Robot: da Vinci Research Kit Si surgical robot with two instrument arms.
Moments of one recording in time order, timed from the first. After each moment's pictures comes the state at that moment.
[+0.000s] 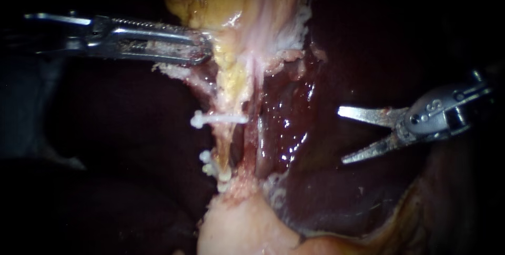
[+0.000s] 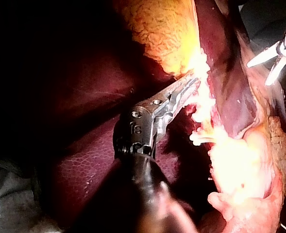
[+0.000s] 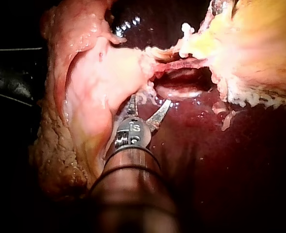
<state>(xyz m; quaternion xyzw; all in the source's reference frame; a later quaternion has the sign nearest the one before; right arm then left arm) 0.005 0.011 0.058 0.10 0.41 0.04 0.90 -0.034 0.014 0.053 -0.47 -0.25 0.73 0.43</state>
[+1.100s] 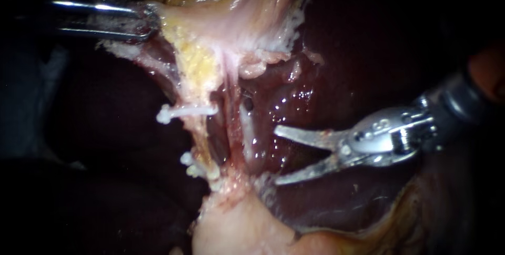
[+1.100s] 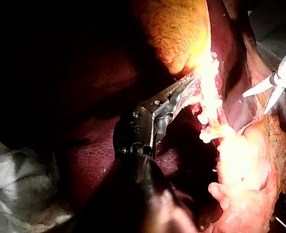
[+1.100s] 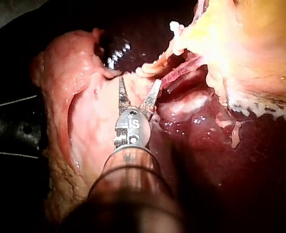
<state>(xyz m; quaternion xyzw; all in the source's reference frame) 0.016 0.007 0.057 0.25 0.47 0.10 0.84 -0.028 0.016 0.046 -0.48 -0.25 0.72 0.44</state>
